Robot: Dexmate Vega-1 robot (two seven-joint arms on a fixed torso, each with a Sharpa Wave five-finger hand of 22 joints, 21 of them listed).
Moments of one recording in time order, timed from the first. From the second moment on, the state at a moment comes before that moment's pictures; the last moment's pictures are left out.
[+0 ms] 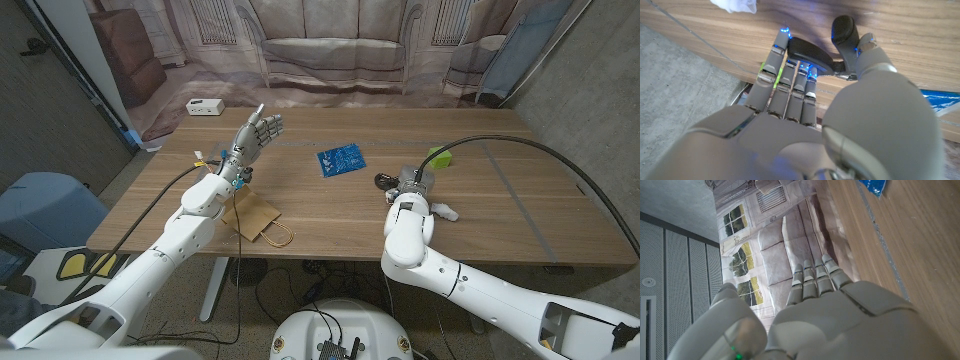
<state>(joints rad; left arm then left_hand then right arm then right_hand) 0.87 0.57 0.35 -1.40 -0.66 -0.40 -0.17 0.25 0.04 0.19 -0.02 0.19 0.33 0.14 0.20 0.18 0.33 0.14 0.22 0.20 0.28 0.13 0.19 0.18 0.26 0.10 0.20 0.17 -0.75 -0.52 -1.03 -1.95 -1.12 -1.40 0.30 0.99 -0.14 0.37 -0.17 0.18 0.68 0.07 0.27 0.21 0.81 0.03 0.26 0.20 0.83 -0.02 0.43 0.26 1.01 -0.07 0.29 0.18</state>
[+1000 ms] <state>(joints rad) 0.87 0.57 0.35 -1.41 -0.66 -0.39 -0.15 0.25 0.04 0.19 -0.02 0.19 0.33 0.14 0.19 0.18 0.33 0.14 0.22 0.20 0.29 0.12 0.19 0.18 0.26 0.10 0.20 0.17 -0.77 -0.53 -1.00 -2.00 -1.08 -1.40 0.23 1.00 -0.16 0.36 -0.17 0.18 0.73 0.06 0.28 0.21 0.86 0.02 0.26 0.20 0.86 0.00 0.47 0.29 1.03 -0.09 0.31 0.19</state>
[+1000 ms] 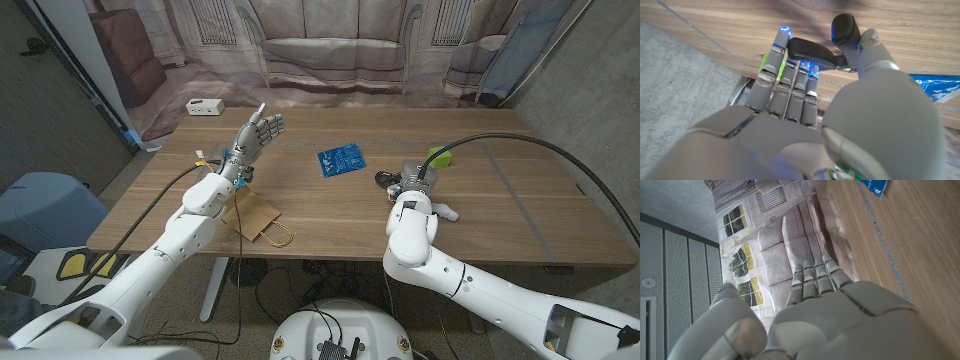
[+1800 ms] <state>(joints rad) 0.85 0.56 0.35 -1.38 -0.65 -0.40 -0.15 0.25 0.04 0.19 -0.02 0.19 0.34 0.14 0.19 0.18 0.33 0.14 0.22 0.20 0.29 0.12 0.19 0.18 0.26 0.10 0.20 0.17 -0.78 -0.56 -0.98 -2.07 -1.04 -1.40 0.10 1.02 -0.17 0.35 -0.17 0.18 0.79 0.05 0.29 0.21 0.92 0.02 0.27 0.21 0.90 0.02 0.49 0.29 1.06 -0.10 0.34 0.19</state>
